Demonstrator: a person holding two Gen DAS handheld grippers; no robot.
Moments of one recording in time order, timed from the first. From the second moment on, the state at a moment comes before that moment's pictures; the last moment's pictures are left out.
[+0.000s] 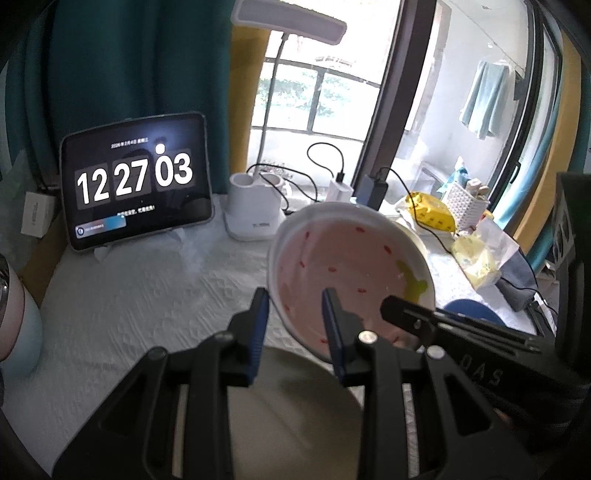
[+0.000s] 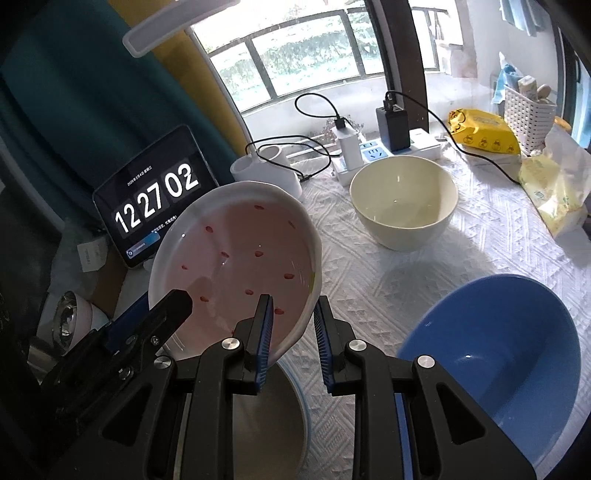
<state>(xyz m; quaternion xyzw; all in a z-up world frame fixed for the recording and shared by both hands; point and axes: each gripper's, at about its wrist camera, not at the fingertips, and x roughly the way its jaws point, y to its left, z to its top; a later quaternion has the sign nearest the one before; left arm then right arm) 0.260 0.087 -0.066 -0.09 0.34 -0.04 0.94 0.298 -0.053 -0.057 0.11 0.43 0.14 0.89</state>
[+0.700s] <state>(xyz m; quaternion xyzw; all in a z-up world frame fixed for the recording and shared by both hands) 0.239 0.034 -0.051 -0.07 0.32 -0.07 0.94 0.268 -0.104 -0.039 0.11 0.40 0.12 0.90</state>
